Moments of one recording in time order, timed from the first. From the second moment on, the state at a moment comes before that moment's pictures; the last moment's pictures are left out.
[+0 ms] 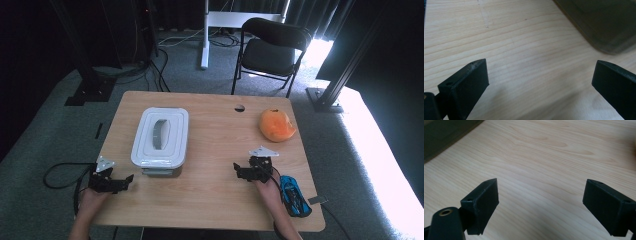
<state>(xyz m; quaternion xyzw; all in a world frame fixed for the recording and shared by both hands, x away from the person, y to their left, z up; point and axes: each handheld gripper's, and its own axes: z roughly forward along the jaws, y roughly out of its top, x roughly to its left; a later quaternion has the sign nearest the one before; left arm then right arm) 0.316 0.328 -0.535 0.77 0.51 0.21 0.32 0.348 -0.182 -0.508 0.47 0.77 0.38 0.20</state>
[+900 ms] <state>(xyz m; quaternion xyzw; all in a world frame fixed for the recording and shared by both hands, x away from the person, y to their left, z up) 0.365 0.331 -0.532 0.78 0.51 0.22 0.30 0.406 -0.073 -0.532 0.44 0.80 0.38 0.16</state>
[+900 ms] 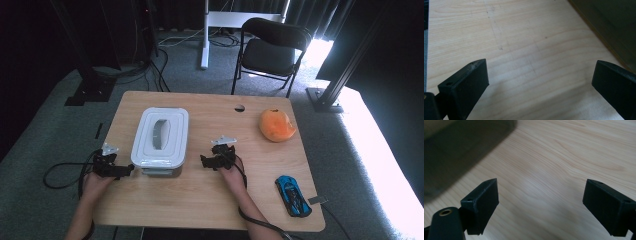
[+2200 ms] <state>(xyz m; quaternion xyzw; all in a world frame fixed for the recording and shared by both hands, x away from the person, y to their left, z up) 0.399 0.296 -0.508 0.79 0.48 0.23 0.30 0.452 -0.027 -0.527 0.46 0.78 0.39 0.14</state>
